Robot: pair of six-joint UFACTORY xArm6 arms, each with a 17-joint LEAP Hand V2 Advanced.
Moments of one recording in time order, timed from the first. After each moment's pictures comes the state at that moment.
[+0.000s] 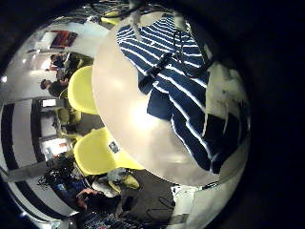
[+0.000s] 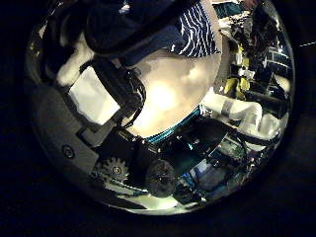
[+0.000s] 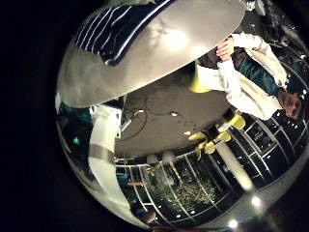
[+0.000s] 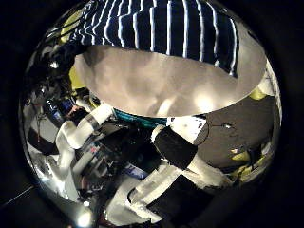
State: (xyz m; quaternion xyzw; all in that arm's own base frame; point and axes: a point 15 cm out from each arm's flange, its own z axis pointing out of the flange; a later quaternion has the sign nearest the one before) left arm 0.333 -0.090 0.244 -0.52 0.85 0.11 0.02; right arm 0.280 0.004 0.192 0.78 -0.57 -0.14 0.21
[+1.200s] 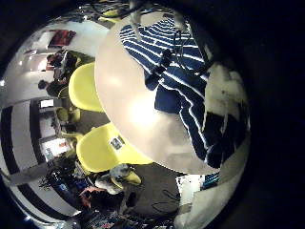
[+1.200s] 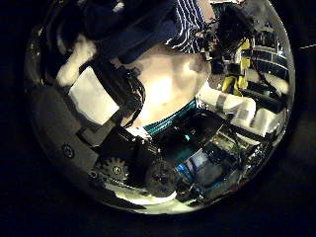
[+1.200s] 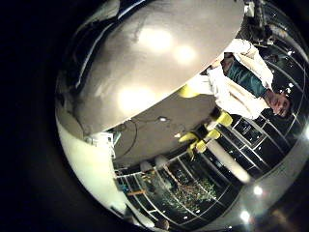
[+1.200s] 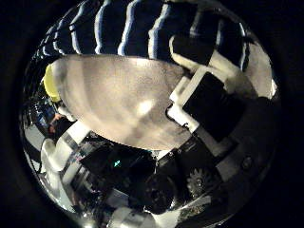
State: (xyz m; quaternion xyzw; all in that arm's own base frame) left arm 0.328 -0.074 0.270 -0.52 0.84 0.13 0.00; right arm 0.305 0.009 0.153 0.78 -0.58 -0.07 0.24
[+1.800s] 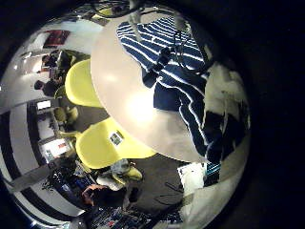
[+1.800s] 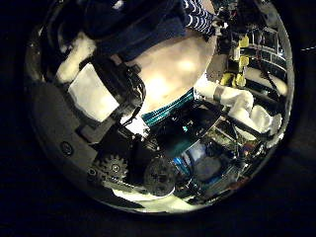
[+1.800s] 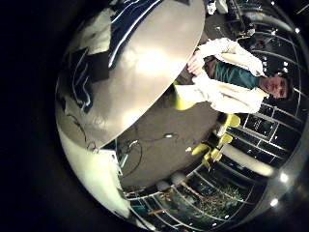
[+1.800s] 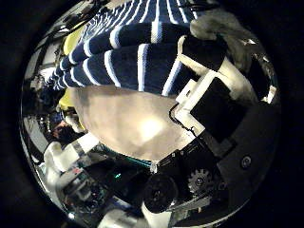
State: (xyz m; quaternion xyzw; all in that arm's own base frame) left arm 0.299 -0.049 0.284 -0.51 0.84 0.17 -0.04; right arm 0.335 -0.026 0.243 0.77 -0.63 0.03 0.10
